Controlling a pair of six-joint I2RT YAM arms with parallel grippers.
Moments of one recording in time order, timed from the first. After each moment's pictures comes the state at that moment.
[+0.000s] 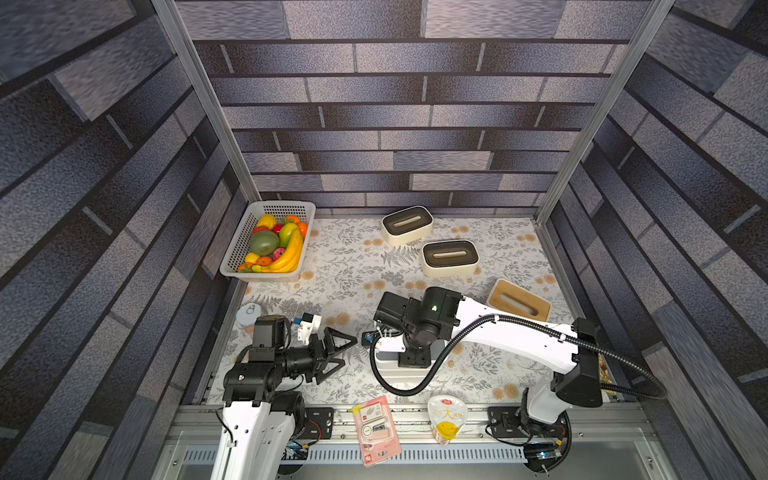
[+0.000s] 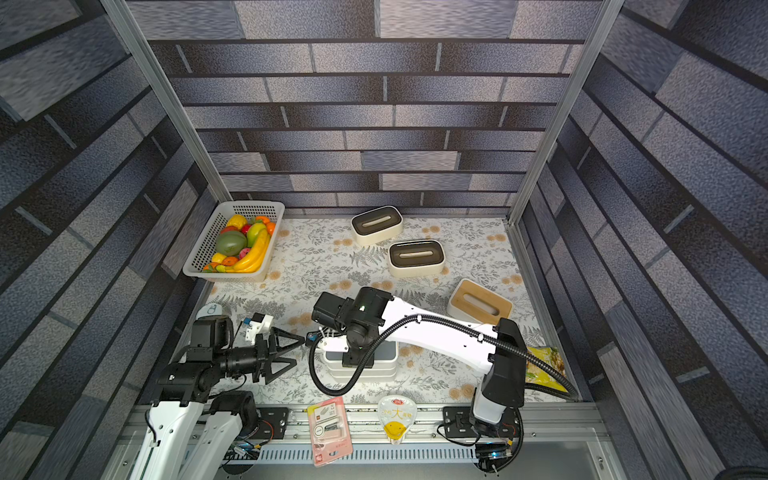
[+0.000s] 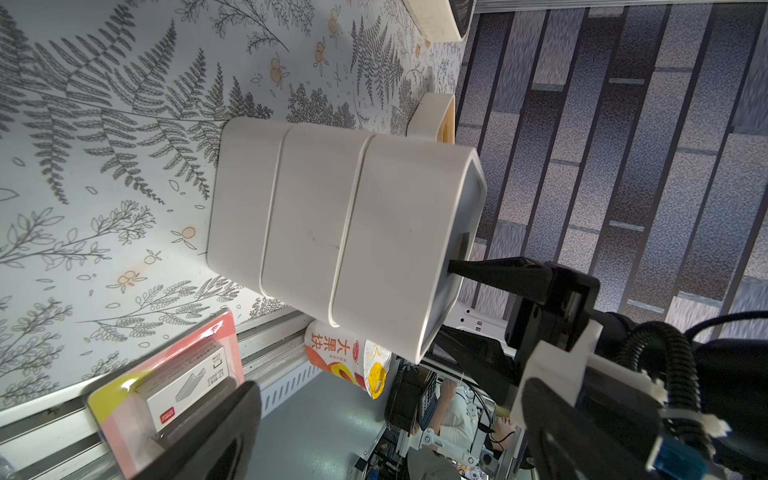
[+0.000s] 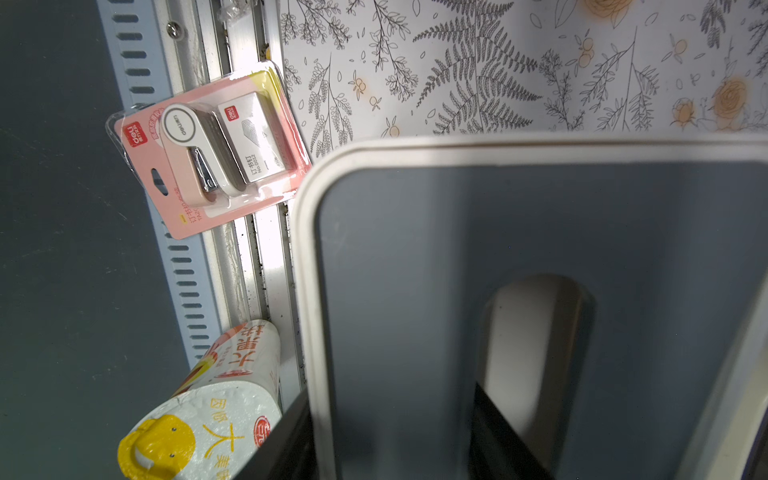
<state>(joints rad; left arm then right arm) 0.00 0.48 0.60 -1.03 1.04 -0.76 1.25 1.68 1.62 -1.33 -0.03 -0.37</state>
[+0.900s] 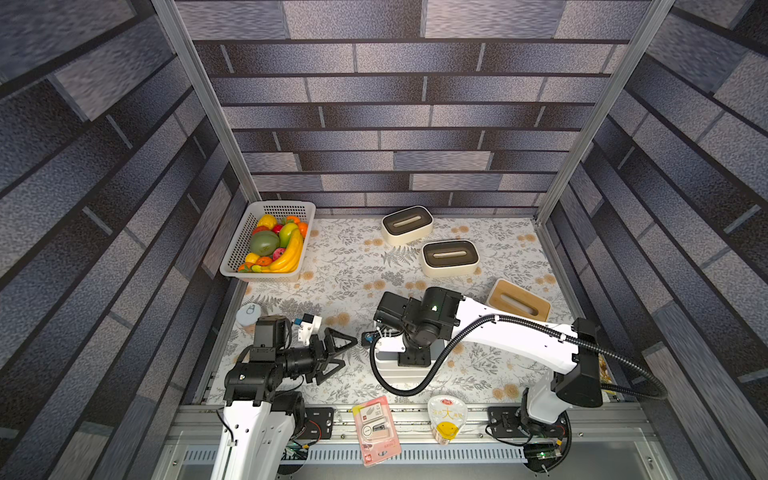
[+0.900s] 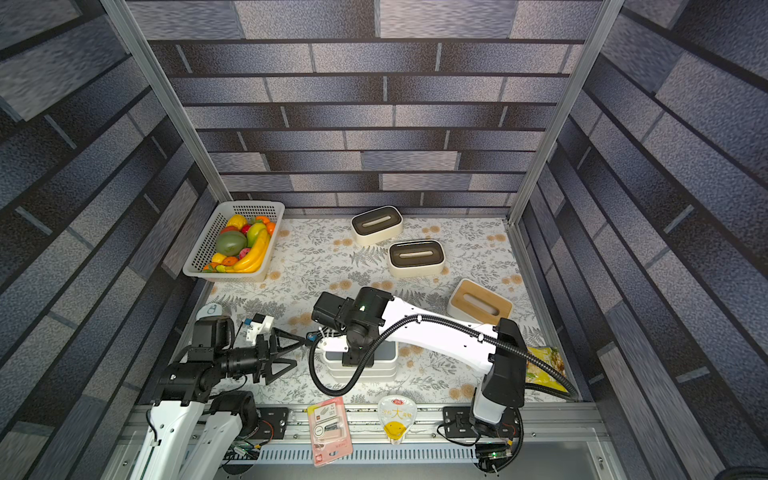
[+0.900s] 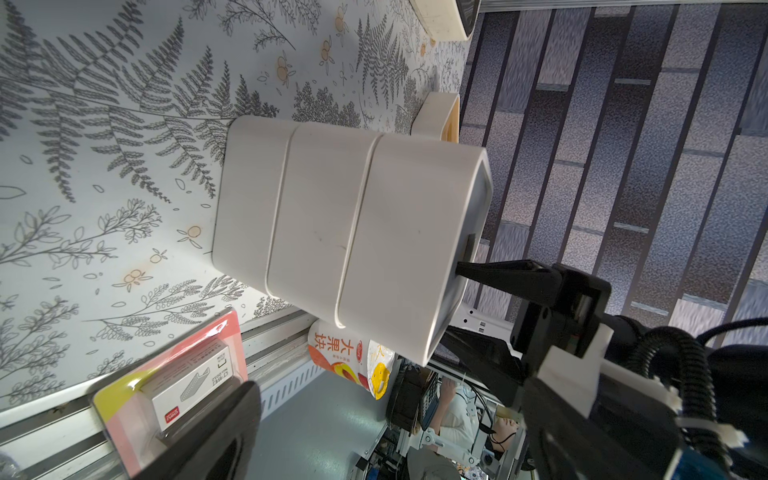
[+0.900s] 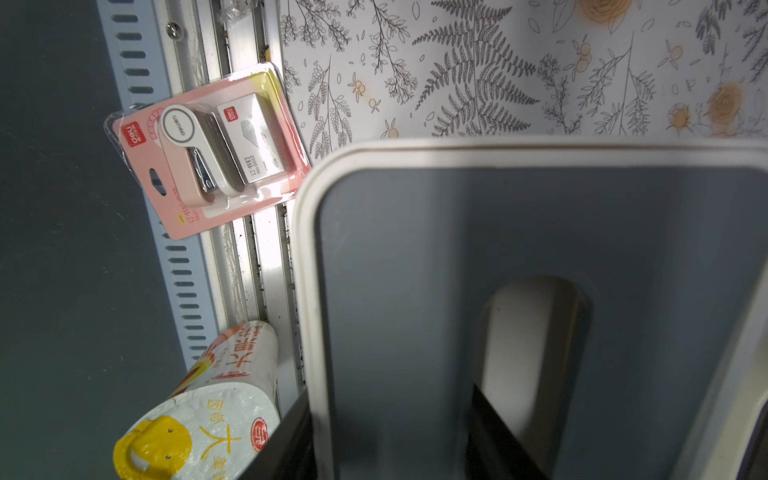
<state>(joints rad) -0.01 0.48 0.58 -1.03 1.04 -0.76 1.25 1.68 1.62 -1.32 -0.02 -0.38</state>
